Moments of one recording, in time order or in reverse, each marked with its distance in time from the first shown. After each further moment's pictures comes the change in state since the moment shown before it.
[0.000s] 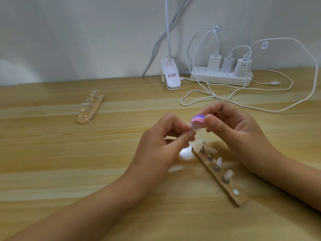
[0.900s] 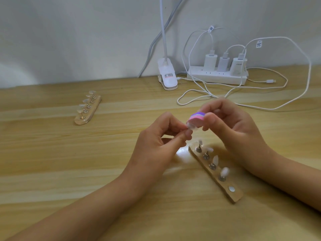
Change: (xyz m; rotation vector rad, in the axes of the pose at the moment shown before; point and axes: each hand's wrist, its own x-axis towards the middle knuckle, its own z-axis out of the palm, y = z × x) left_hand 0.000 0.000 0.002 -0.030 -0.011 0.050; right_hand -0.003 -0.002 0.004 0.062 0.031 -0.065
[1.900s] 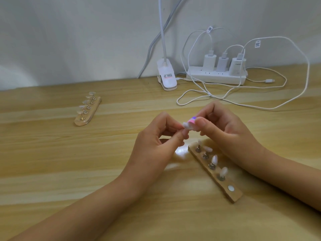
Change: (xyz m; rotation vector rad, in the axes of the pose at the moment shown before) left_hand 0.000 0.001 -0.002 0.020 0.015 -0.019; right_hand 0.001 0.008 -0.003 -0.107 -0.037 0.094
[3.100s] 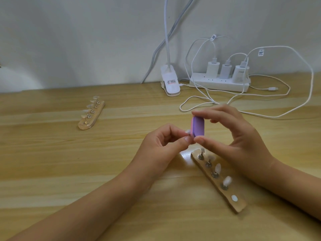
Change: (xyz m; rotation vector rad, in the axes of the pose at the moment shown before) left_hand 0.005 -0.001 -0.003 -0.311 -0.093 -0.237; right_hand -0.001 -0.002 -0.009 -0.502 0.064 -0.385
